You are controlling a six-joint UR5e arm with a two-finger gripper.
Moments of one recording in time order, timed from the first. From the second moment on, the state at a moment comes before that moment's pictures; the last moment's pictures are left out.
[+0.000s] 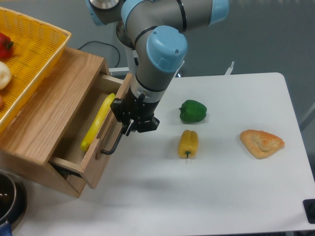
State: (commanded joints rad) arm 2.39 -1.81 -1.46 -1.43 1.19 0.73
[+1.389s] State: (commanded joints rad) arm 2.31 -1.80 -1.50 -1.35 1.23 0.65
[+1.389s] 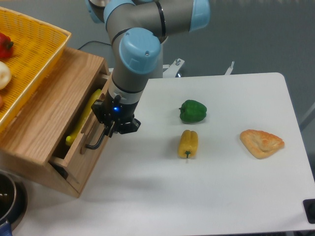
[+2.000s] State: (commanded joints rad) arm 2.27 -1.80 -1.49 -1.31 1.23 0.60
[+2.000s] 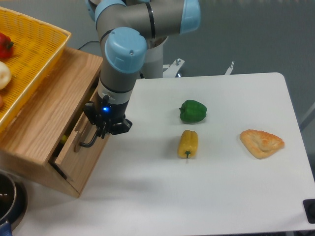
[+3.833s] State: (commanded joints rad) arm 2.23 -1.81 -1.49 -1.29 1.23 0.55
